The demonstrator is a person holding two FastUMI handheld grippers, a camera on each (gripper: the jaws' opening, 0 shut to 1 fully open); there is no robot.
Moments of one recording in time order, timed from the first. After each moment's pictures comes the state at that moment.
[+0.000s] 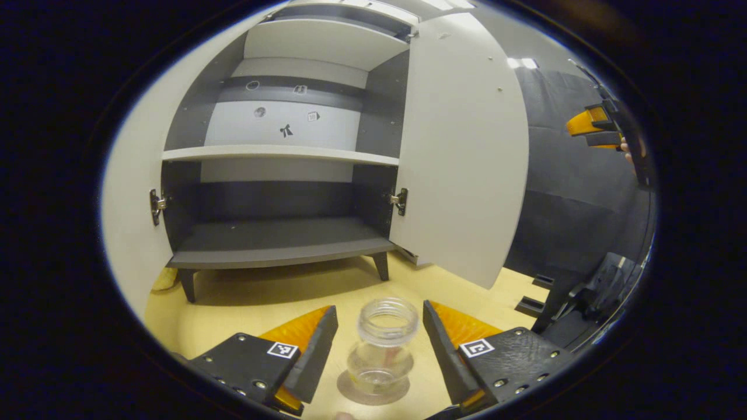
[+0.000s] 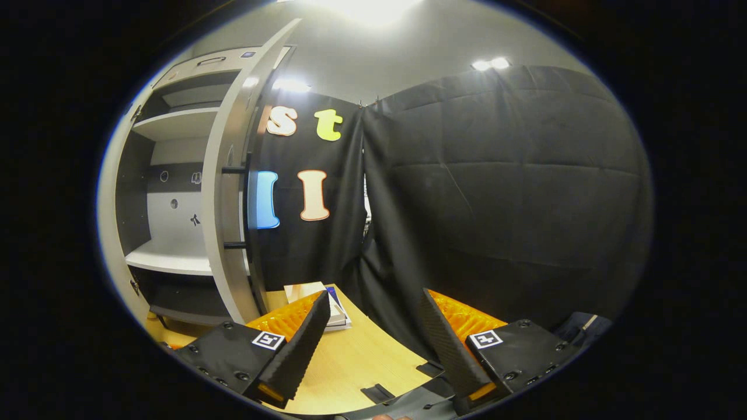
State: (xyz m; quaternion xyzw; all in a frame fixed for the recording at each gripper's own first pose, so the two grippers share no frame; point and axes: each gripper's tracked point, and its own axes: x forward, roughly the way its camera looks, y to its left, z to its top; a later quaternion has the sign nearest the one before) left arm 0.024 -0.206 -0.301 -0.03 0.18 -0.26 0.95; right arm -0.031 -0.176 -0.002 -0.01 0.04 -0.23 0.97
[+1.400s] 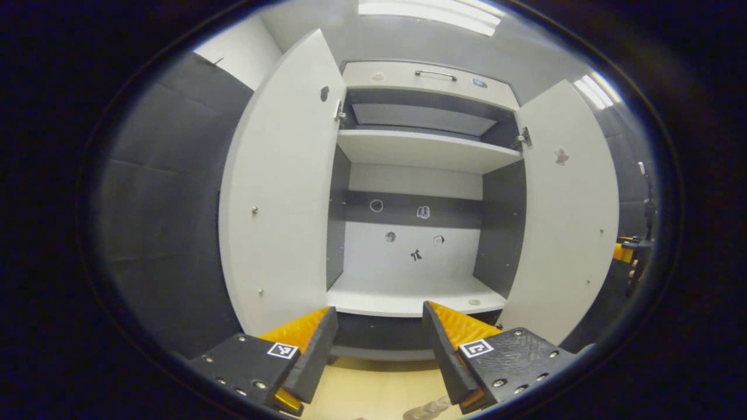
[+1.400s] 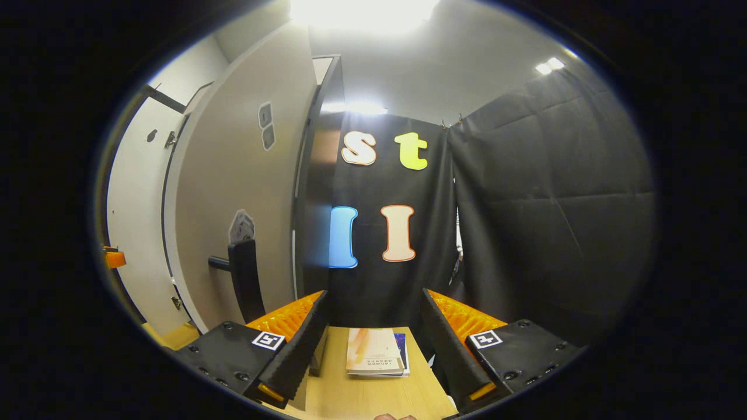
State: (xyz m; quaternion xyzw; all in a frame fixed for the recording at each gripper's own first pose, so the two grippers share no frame) left arm 0.039 -0.023 0.022 -0.01 0.04 0.08 1.00; right arm 0.116 -0.152 0.093 -0.04 -0.02 0.03 1.00
